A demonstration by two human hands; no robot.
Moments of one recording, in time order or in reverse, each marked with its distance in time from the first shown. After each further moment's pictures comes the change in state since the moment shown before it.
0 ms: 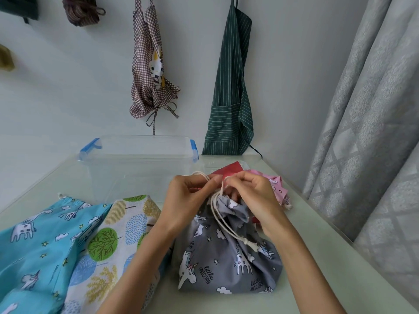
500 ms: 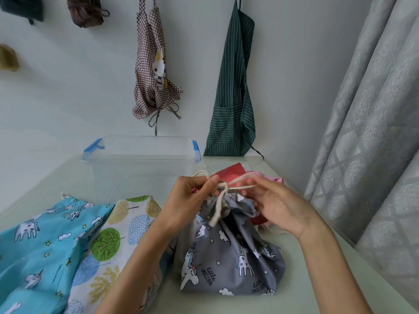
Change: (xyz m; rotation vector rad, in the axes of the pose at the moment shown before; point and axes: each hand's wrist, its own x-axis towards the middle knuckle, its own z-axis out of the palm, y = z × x) left_hand 0.003 -0.003 -0.008 0.014 -0.068 -0.009; right_hand 0.016 0.015 -0.045 0.487 -0.348 0.187
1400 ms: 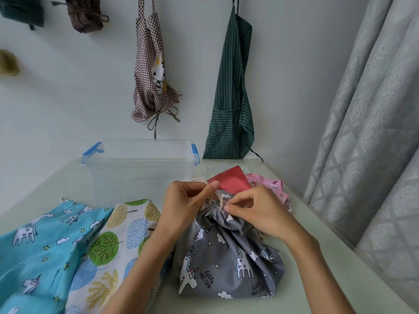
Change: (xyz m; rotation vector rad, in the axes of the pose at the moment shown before) left_hand 0.001 -0.007 0.003 0.032 0.107 0.031; right_hand -0.003 0.011 0.023 -1.026 0.131 -0.170
